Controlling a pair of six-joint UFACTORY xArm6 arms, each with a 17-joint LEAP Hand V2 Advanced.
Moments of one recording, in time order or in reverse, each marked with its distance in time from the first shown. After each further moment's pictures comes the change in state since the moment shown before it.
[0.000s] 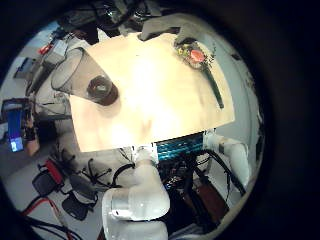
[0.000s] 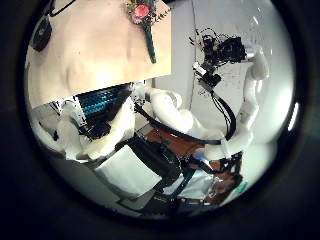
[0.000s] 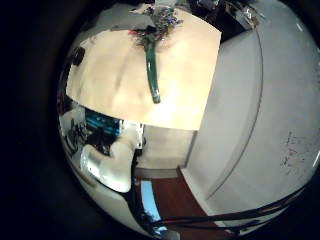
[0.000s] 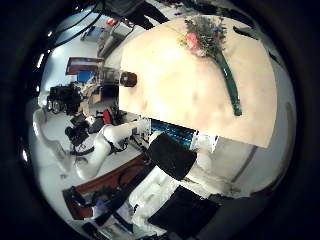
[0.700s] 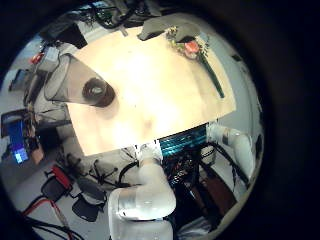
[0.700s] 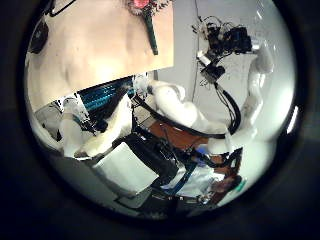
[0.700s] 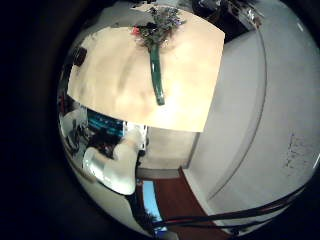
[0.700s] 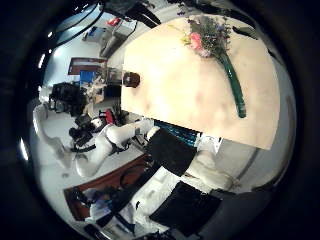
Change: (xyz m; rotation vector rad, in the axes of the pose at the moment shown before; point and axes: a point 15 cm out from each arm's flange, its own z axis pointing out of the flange) left arm -0.011 -0.001 0.032 -0.177 -0.111 0.135; right arm -0.001 -0.007 0.005 -0.010 -0.030 0.053
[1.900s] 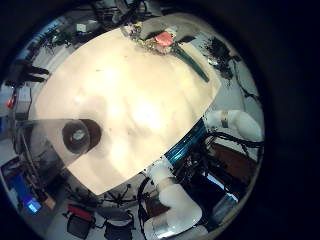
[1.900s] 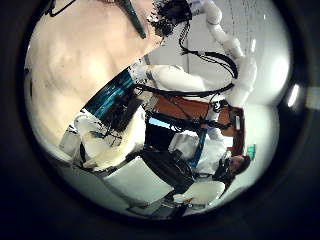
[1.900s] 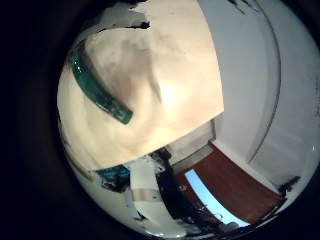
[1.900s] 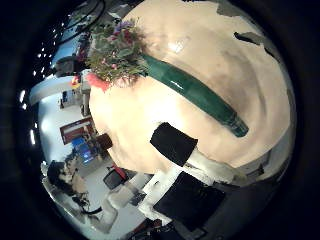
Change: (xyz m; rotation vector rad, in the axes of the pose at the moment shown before) left arm -0.017 -0.069 -0.007 -0.045 0.097 0.334; right arm 0.138 -0.052 0.195 -0.092 -0.032 0.648
